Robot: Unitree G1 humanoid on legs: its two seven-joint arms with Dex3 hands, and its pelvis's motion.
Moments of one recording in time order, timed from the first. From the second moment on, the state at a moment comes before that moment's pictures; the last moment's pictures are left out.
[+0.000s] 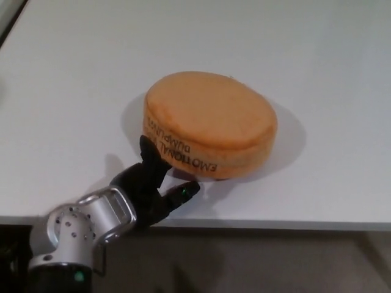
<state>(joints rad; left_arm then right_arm) -0.47 0.08 0.16 0.27 -0.74 0.92 0.15 0.58 -0.57 -0.29 0.03 0.24 -0.24 0.64</state>
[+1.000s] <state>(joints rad) 0.21 0.43 -0.07 -0.43 -0.55 0.78 -0.02 0.58 -0.57 -0.30 0.03 0.24 -0.23 0.64</state>
